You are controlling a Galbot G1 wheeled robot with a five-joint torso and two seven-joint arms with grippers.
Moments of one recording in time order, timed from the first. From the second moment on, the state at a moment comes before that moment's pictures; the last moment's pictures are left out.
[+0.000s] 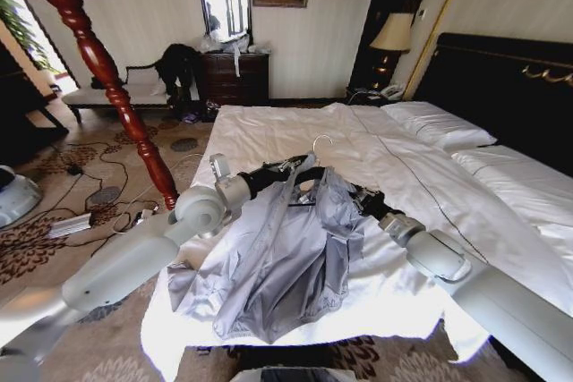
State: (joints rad) left arm 0.25 -0.82 0.36 -2.03 -1.43 0.23 -0.10; right arm -1.08 0.49 0.27 2.10 0.07 -0.31 -0.01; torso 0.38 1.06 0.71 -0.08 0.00
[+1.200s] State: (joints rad) left arm 0.19 -0.91 0.55 -2.03 -1.37 0.24 -0.09; right arm -1.11 0.56 0.28 2.15 0.05 -0.35 -0.01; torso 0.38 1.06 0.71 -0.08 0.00
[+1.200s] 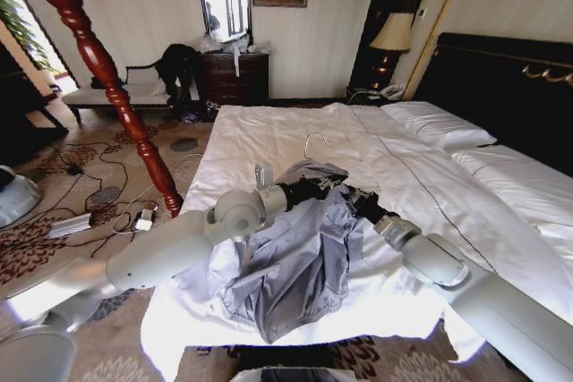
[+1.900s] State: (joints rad) left arm 0.28 -0.81 0.51 -2.15 -1.28 0.31 -0.11; right arm -1.11 0.56 0.29 2.13 0.07 -0.35 0.00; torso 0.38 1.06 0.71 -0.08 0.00
